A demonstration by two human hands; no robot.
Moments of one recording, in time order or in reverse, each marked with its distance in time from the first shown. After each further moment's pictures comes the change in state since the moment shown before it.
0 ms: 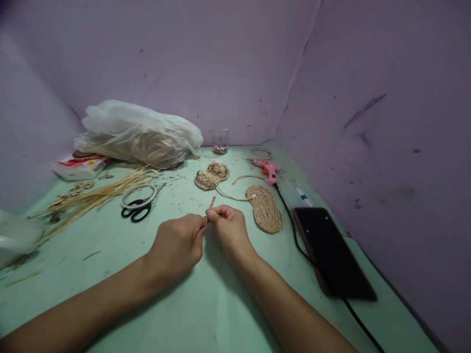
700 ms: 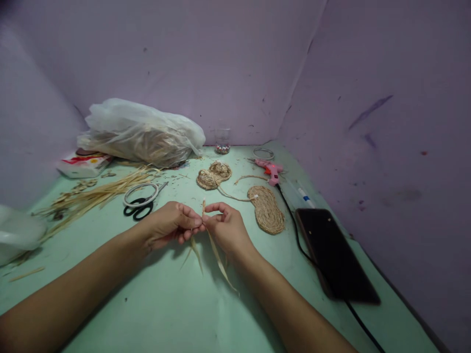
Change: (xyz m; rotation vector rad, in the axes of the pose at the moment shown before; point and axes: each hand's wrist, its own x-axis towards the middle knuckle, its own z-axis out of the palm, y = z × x) left_hand 0.029 -0.032 -0.012 -1.239 -0.446 -0.580; right_hand -0.010 -0.016 0.005 0.033 -0.173 0.081
